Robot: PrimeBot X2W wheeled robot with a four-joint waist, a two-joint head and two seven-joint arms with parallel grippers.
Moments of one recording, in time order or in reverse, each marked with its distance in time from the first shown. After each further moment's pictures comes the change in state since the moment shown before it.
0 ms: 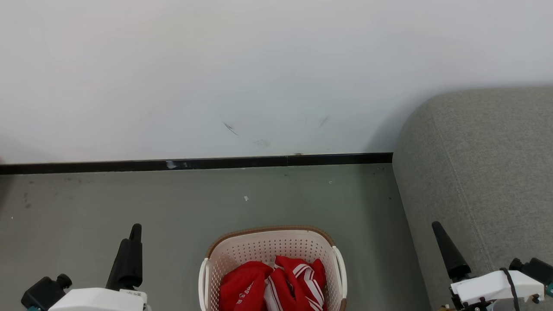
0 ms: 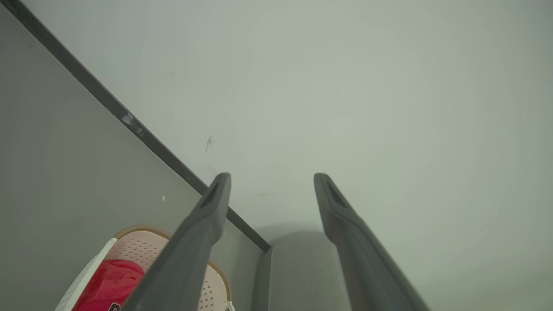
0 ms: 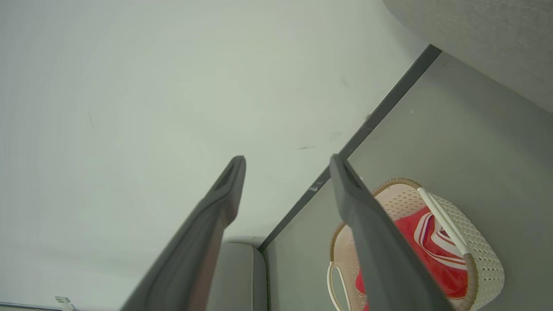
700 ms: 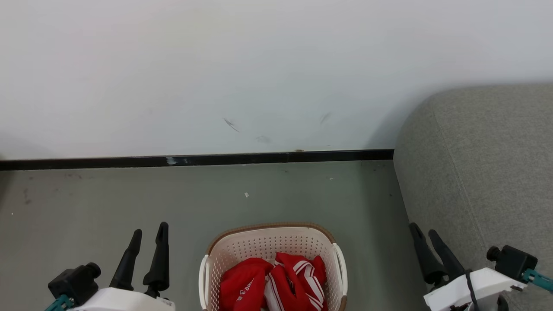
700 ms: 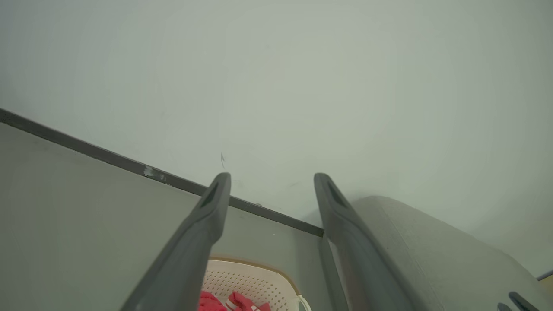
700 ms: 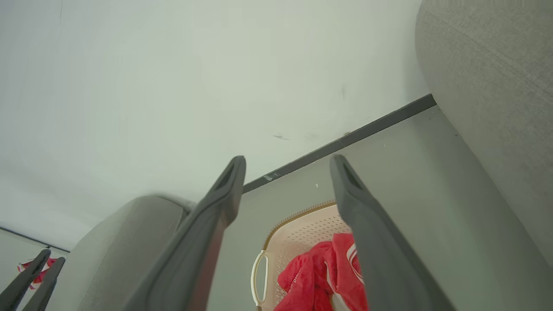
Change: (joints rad) left arm 0.021 0.015 -0.082 -0.073 0.433 0.031 -0.074; right arm 0.000 0.019 0.031 -0.027 -0.463 0.000 -0.046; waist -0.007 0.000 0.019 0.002
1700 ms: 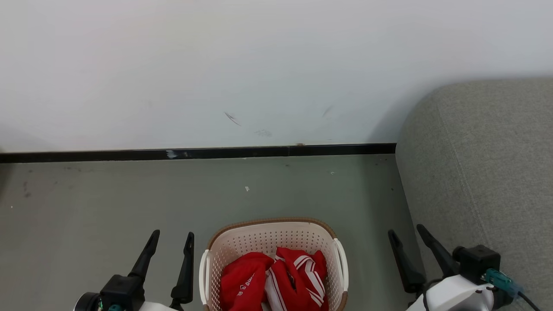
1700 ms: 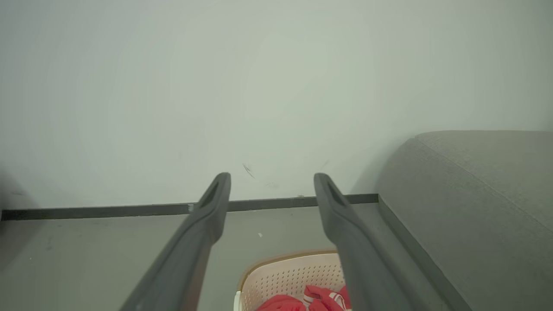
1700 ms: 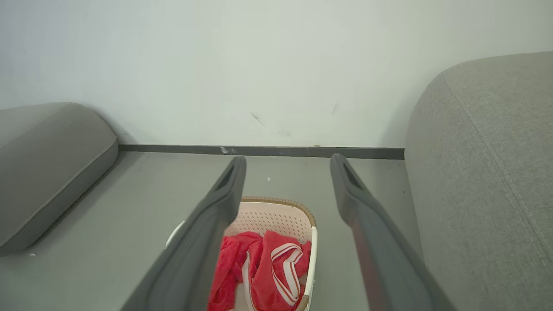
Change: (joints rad) left arm 0.016 0.006 -0.087 0.005 0.444 0.082 -0.106; right arm 0.000 0.034 0.001 -0.002 -0.545 0.001 -0.070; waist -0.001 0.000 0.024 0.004
